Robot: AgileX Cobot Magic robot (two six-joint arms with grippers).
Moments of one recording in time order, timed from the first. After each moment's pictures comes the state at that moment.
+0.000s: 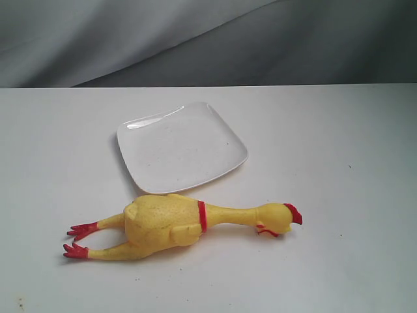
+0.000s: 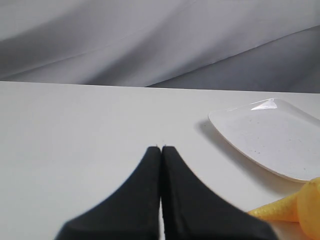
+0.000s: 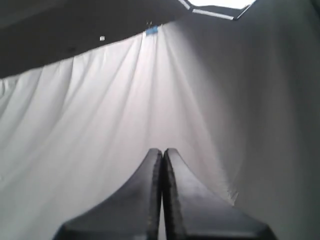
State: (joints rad) left arm 0.12 0.00 -0.01 -0.02 0.26 -0.03; right arm -0.05 0.26 -0.36 -0.27 -0.30 0.60
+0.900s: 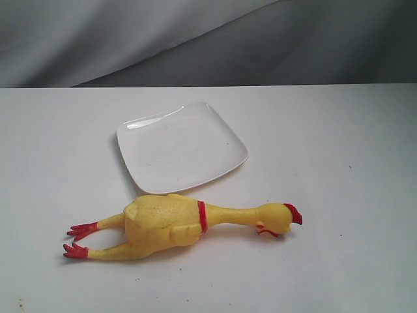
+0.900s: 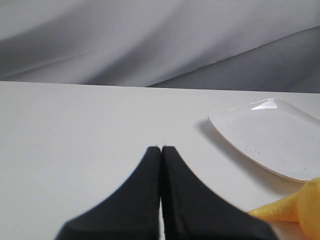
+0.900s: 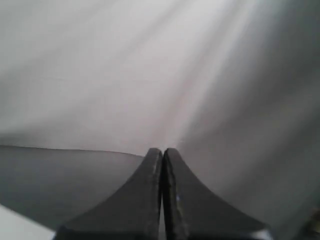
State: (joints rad) left arm 0.12 0.00 -0.01 -0.02 0.26 -0.03; right arm 0.07 1.05 -1.04 -1.75 -0.01 1.32
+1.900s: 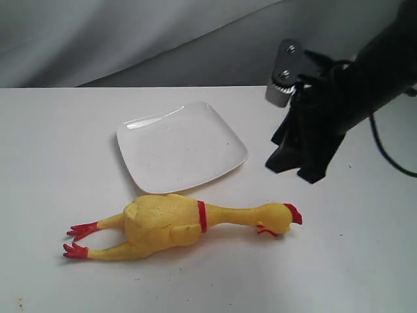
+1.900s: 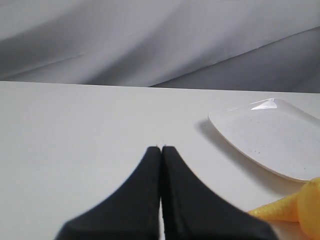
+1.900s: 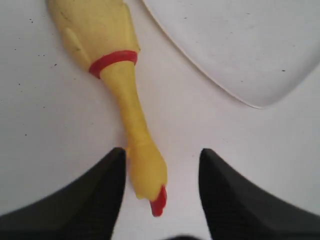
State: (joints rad) left arm 0.12 0.00 -0.01 -0.02 0.26 -0.03; right arm 0.33 1.61 -1.20 0.47 0.95 -1.18
